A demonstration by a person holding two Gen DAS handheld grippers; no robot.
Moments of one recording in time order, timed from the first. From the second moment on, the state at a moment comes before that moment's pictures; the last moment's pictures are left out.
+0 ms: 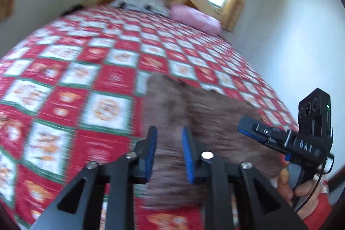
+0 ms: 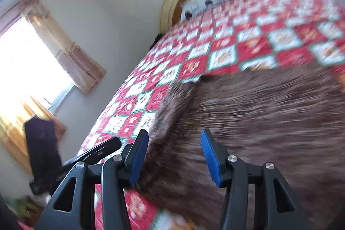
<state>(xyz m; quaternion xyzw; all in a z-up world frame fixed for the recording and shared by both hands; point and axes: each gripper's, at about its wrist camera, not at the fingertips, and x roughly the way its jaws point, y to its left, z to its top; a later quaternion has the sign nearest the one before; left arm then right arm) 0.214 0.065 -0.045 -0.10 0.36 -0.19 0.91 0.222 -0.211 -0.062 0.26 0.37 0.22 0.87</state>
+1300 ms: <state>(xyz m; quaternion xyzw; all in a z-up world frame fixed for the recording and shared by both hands) 0.214 -0.029 -0.050 -0.07 0.36 -0.29 0.88 0.266 -0.204 0.004 0.05 0.35 0.15 0.93</state>
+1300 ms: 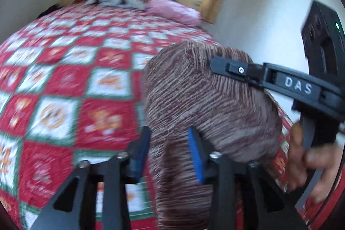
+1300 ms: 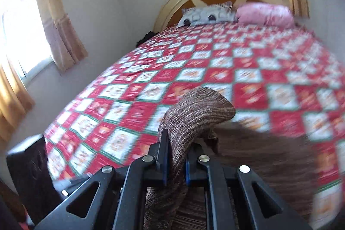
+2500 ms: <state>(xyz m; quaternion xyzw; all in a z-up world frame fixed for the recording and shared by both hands) 0.178 -0.031 -0.105 -0.13 0.41 -0.29 0.85 0.113 -0.357 -0.088 0.21 0.39 0.10 0.89</state>
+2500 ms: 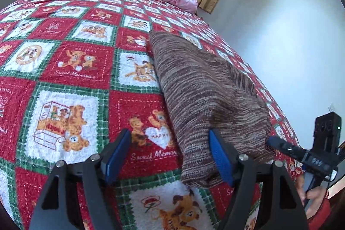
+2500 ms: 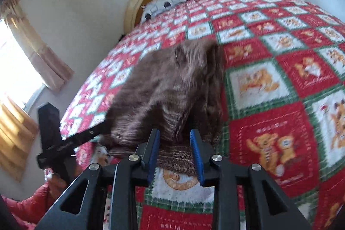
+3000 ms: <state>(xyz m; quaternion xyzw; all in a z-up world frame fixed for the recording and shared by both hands) 0.179 -0.024 -0.106 -0.15 0.41 -0.30 0.85 0.140 -0.354 -0.090 0.22 0.42 0.14 0.87</state>
